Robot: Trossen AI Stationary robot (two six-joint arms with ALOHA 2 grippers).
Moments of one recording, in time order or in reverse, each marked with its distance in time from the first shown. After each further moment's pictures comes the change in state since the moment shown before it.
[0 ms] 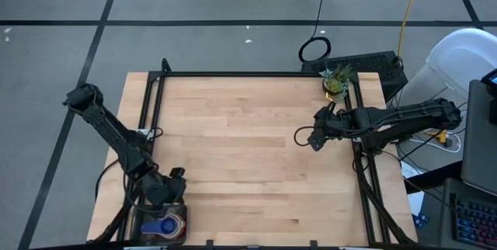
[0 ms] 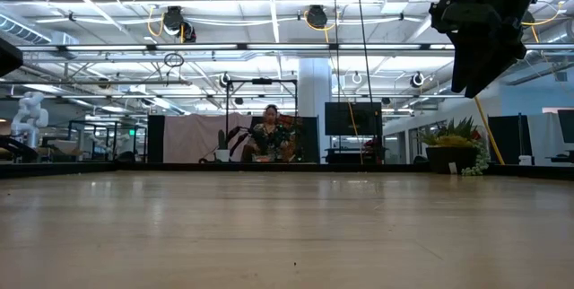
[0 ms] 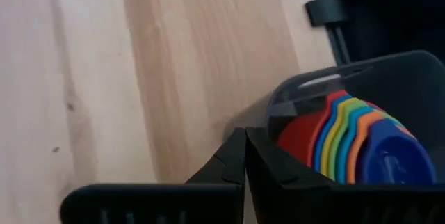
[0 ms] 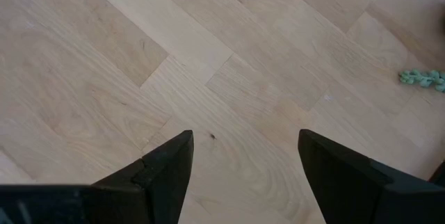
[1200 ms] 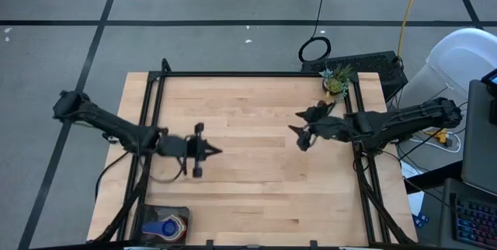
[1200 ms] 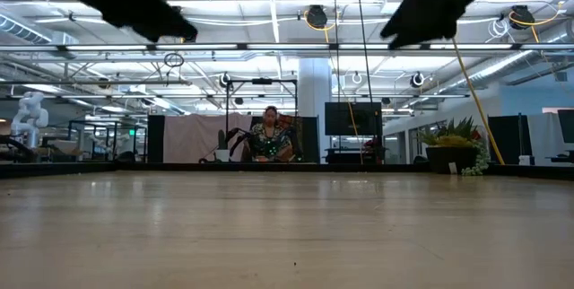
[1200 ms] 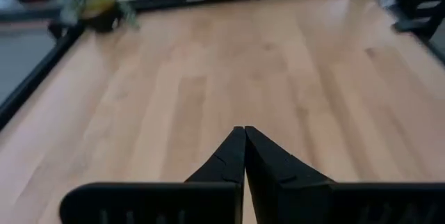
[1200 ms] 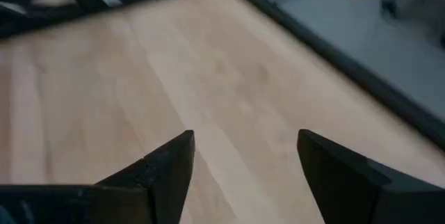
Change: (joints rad) left arm 0.504 -0.091 0.000 0.376 -0.301 0.634; right arm 0.055 -0.029 -0.078 0.661 0.205 -0.468
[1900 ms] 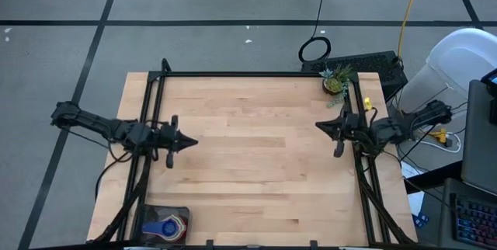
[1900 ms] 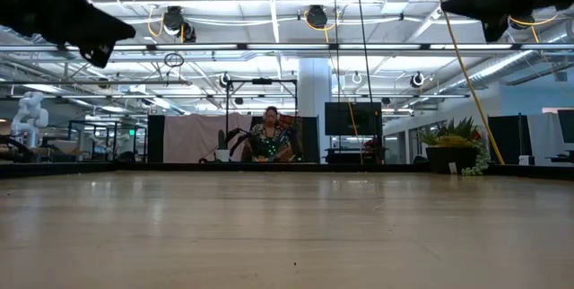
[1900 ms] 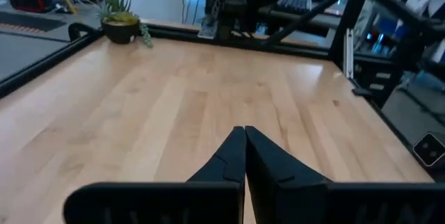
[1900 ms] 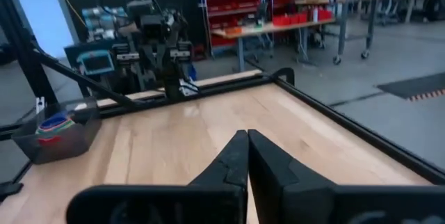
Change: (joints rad) left arm 0.050 -0.706 -0.336 -0.124 0.074 -0.149; right arm 0.245 -0.681 -0.398 0.254 0.113 -0.237
